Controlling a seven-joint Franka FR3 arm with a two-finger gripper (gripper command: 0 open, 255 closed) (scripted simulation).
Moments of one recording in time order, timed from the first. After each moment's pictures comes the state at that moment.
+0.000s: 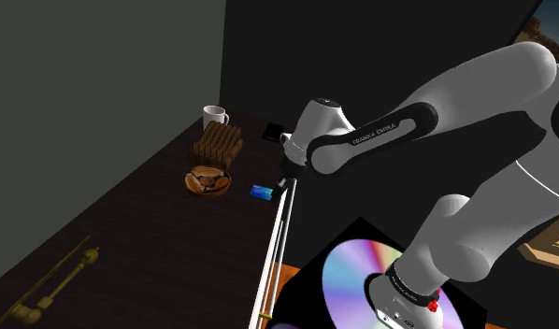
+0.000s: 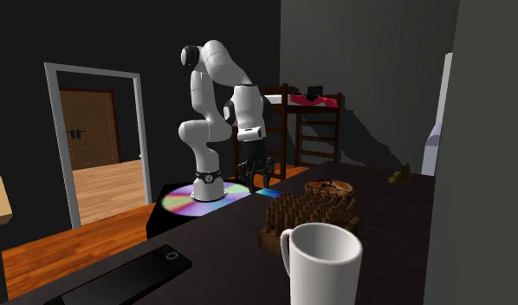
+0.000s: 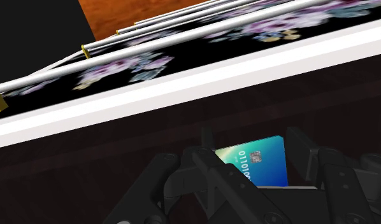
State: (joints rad) arm 0.20 -0.22 0.12 -2.63 0.14 2.57 -0.17
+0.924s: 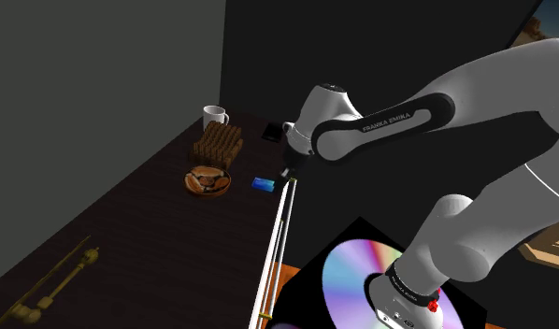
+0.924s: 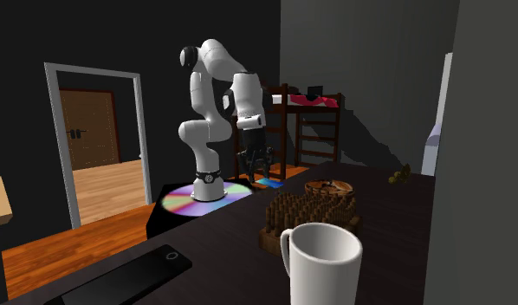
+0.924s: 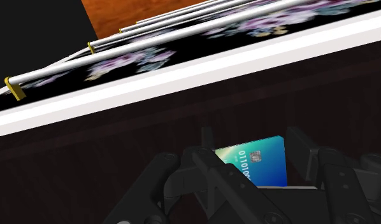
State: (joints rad) arm 0.20 -0.29 0.12 -2.59 0.14 2.46 -0.17
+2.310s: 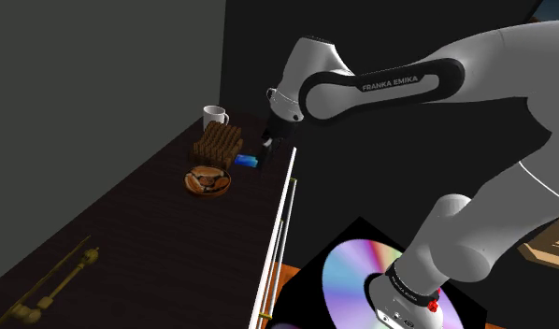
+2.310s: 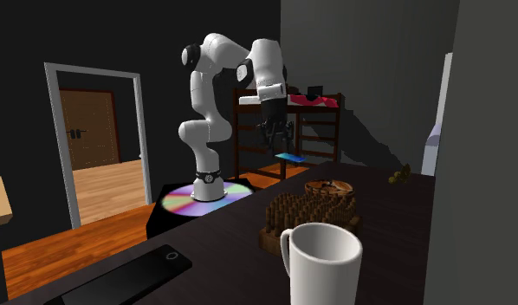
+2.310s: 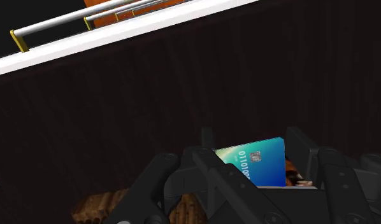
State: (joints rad) arm 0.21 -0.24 0.17 -2.30 0.10 2.21 -0.06
